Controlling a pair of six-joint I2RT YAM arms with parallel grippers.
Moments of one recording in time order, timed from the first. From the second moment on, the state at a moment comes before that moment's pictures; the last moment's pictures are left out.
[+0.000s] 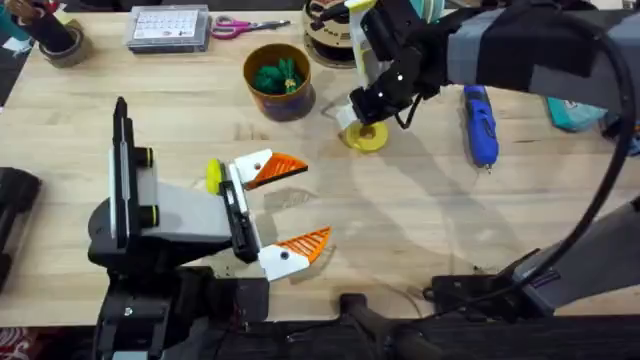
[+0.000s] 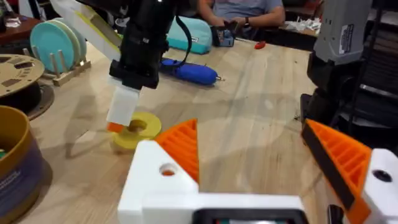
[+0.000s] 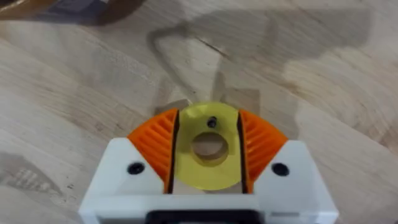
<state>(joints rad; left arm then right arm) 0.01 0.00 0.01 -0.14 1.24 0.04 0.49 1.80 1.23 -0.62 -0.05 0.05</state>
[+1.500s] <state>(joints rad) 0.01 0.00 0.01 -0.14 1.24 0.04 0.49 1.80 1.23 -0.60 -0.04 0.05</state>
